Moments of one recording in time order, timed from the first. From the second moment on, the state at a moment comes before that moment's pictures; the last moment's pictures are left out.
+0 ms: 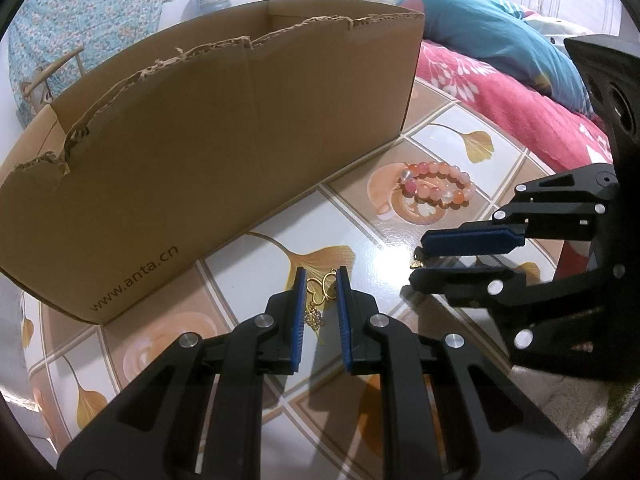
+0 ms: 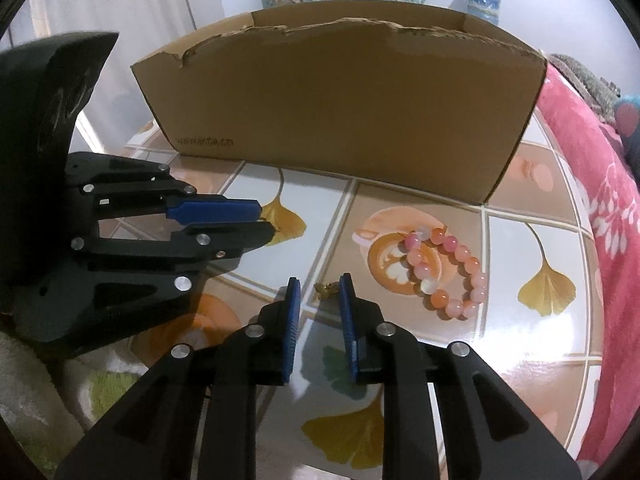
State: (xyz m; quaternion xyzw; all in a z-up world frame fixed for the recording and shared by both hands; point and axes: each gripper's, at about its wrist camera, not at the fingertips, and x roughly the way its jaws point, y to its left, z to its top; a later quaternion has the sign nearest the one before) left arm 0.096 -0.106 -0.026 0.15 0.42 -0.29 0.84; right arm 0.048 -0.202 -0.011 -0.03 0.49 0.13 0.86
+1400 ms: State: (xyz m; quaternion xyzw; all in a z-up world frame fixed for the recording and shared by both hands) left arm 0.097 -0.107 -0.025 0.15 0.42 -0.30 0.84; right arm 0.047 -0.226 -0.008 0.00 0.47 0.14 0.87
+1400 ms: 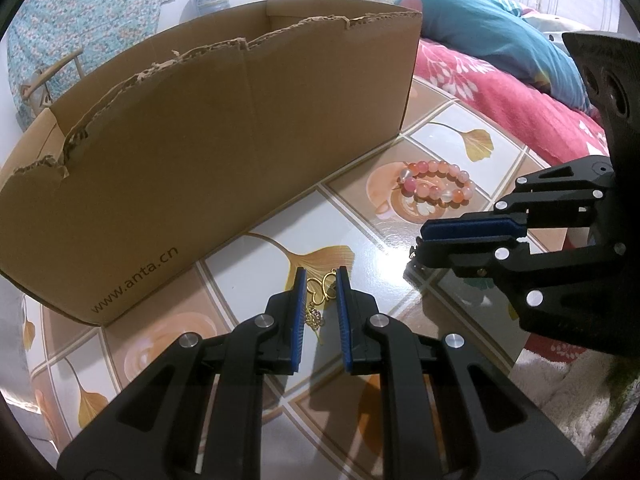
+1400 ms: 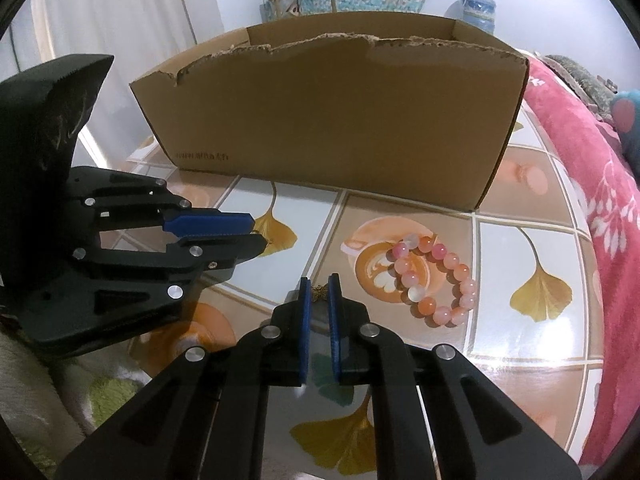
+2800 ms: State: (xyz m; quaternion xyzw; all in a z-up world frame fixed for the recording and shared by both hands) left arm 0.102 -0.115 -0.022 0.16 0.47 -0.28 0.82; right arm 0.046 -0.237 -0.003 0.03 0.45 0.14 0.88
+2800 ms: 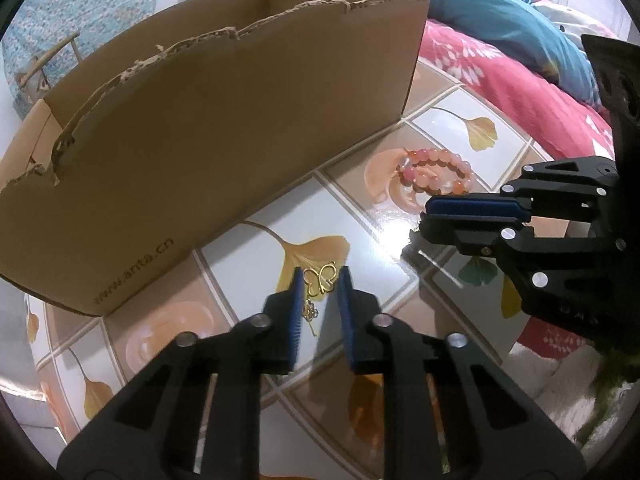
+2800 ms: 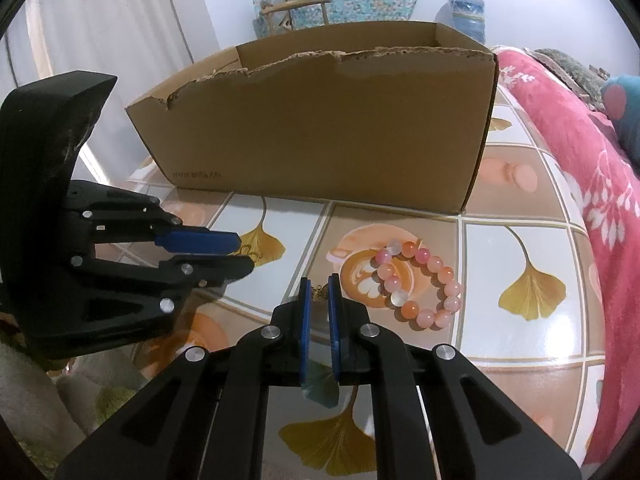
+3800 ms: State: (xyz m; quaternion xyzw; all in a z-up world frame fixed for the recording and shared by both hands) left arm 0.090 -0.099 0.039 0.13 0.39 -0.30 0.86; right arm 0.047 -0.241 0.039 0.03 0.40 0.15 0.90
